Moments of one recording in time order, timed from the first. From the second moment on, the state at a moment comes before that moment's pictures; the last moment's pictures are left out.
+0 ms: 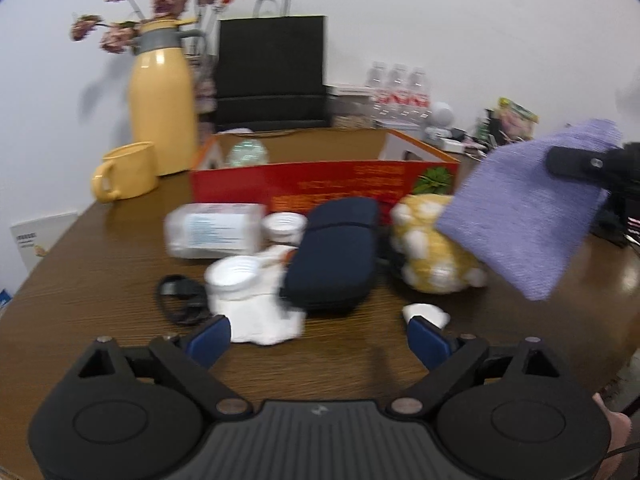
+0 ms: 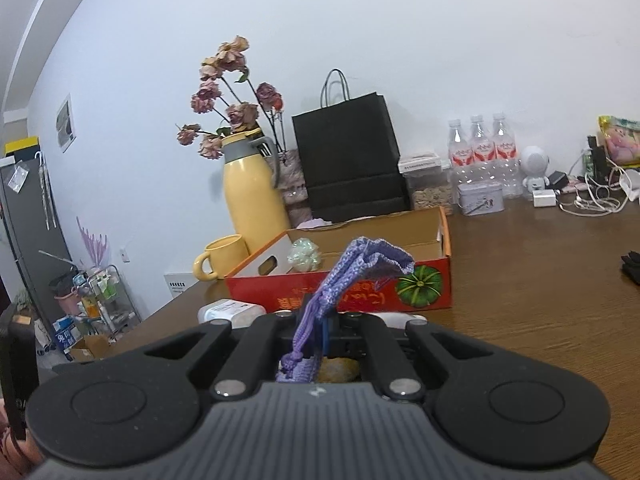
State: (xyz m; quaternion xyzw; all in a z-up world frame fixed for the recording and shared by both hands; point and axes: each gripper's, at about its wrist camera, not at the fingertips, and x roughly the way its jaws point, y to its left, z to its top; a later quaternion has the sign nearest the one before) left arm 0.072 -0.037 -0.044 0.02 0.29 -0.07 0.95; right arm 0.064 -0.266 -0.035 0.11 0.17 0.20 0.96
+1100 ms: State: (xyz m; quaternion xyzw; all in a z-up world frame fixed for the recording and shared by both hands) left arm 0.087 -0.071 -0.016 0.01 0.25 -0.08 0.96; right arm 0.084 -0.289 -0.052 0.18 0.16 0.25 0.94
